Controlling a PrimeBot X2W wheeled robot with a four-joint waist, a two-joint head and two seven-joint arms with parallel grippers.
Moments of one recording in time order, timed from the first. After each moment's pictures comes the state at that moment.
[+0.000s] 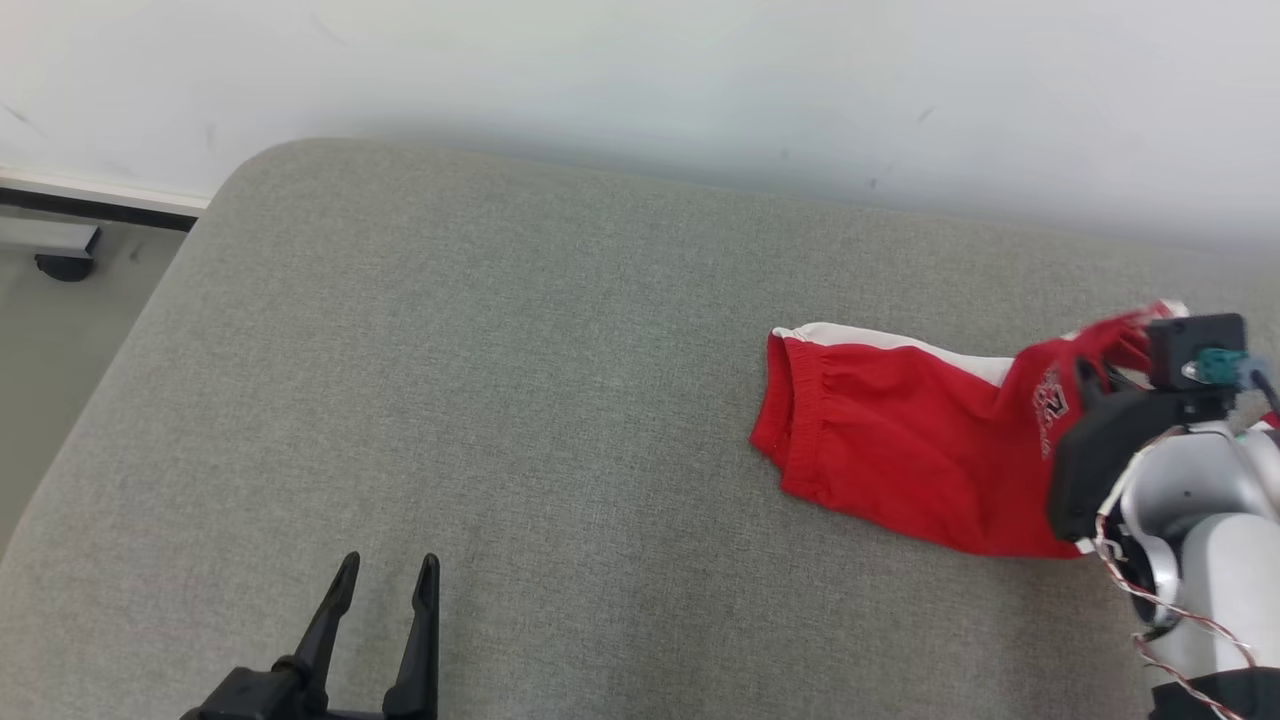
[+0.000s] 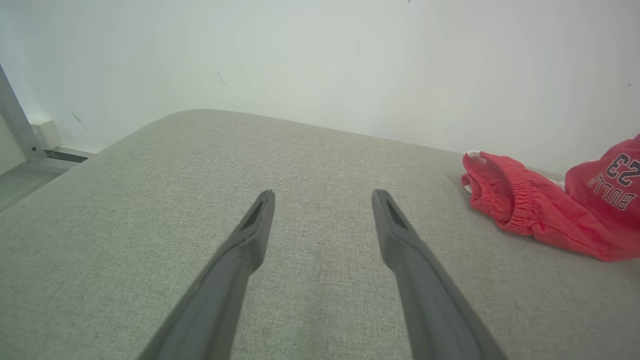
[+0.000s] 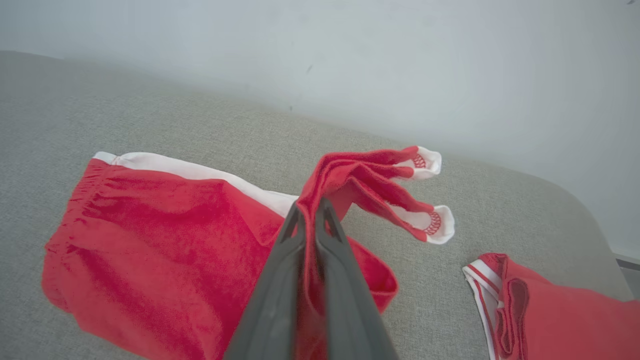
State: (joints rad) left arm -0.02 0.20 -0.23 0.11 -0.39 -0.04 -0.25; right arm -0.37 -0.17 -0.17 0.12 -0.05 0.13 0.56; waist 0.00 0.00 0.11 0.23
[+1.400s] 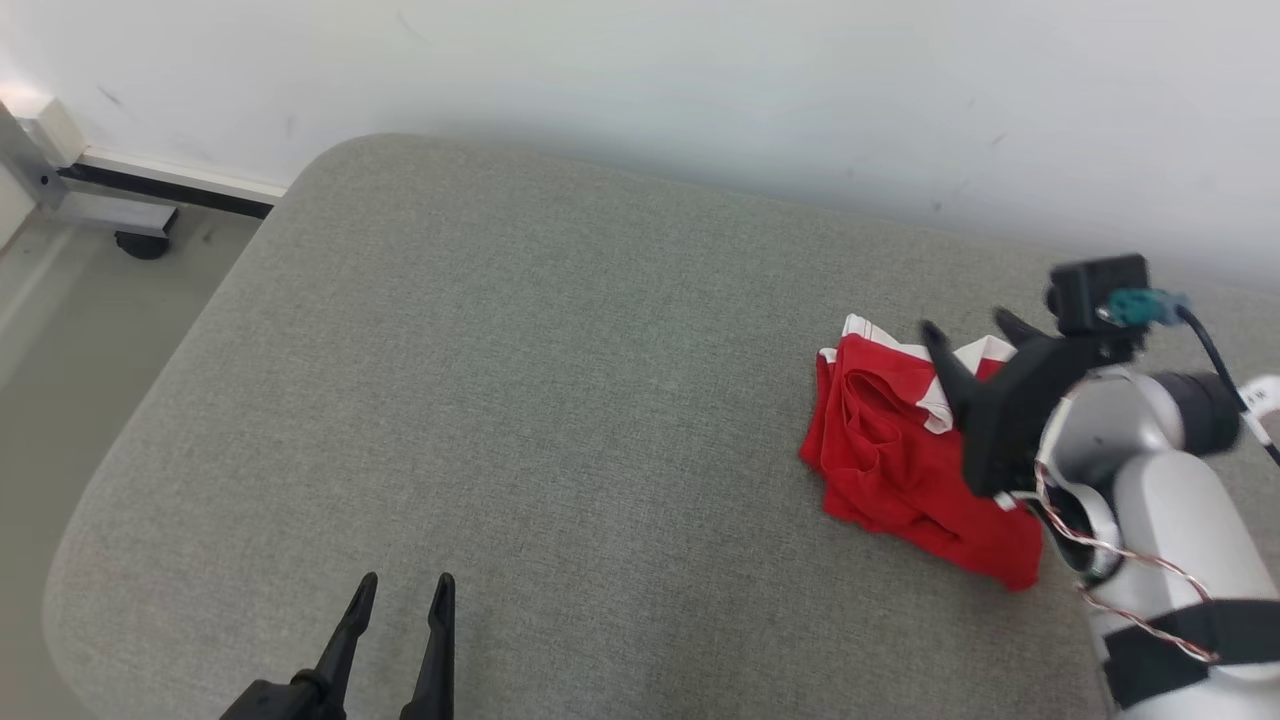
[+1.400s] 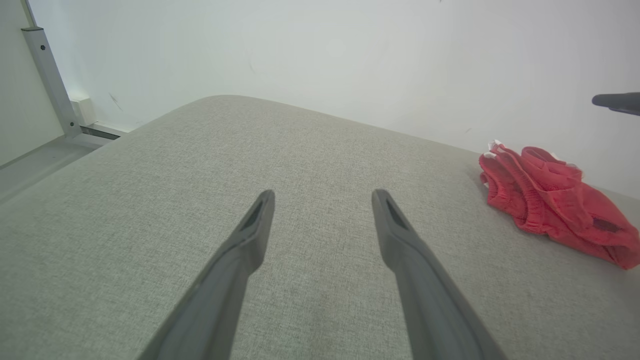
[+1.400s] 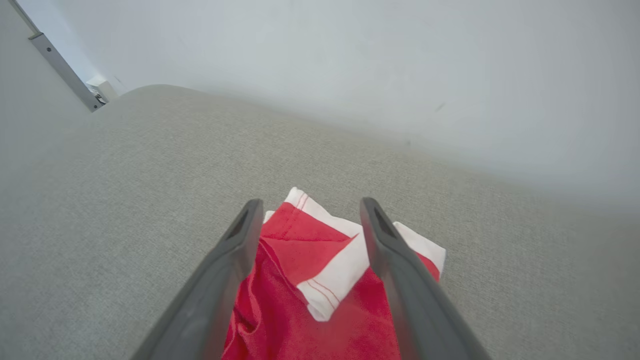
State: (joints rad) left arm -0.01 0.18 -0.25 0.14 -0.42 -0.03 -0.25; right arm -0.52 -0.18 0.05 0.25 0.20 0.13 0.54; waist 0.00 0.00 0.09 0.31
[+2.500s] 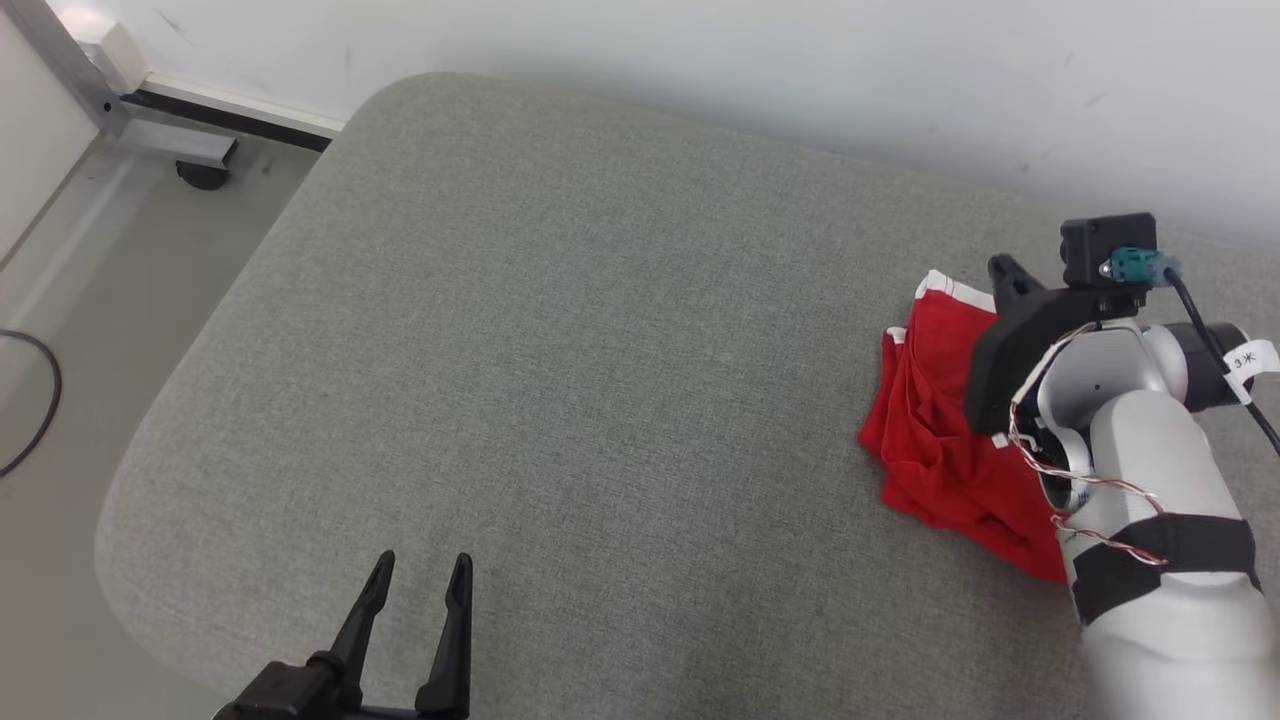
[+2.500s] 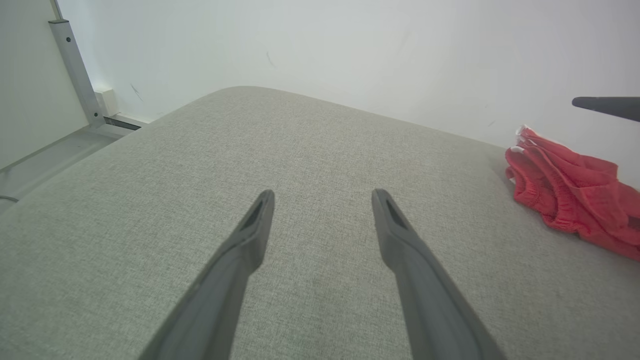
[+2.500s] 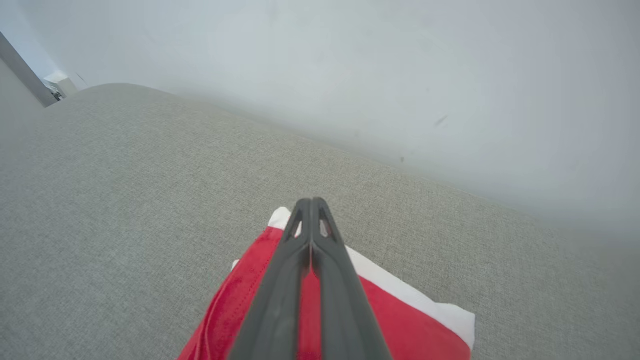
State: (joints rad) left arm -0.04 0.17 -0.26 0.15 -0.40 -0.04 -0.26; right arm -0.67 -0.14 -0.07 0.54 -0.03 0.13 0.33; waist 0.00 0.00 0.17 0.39
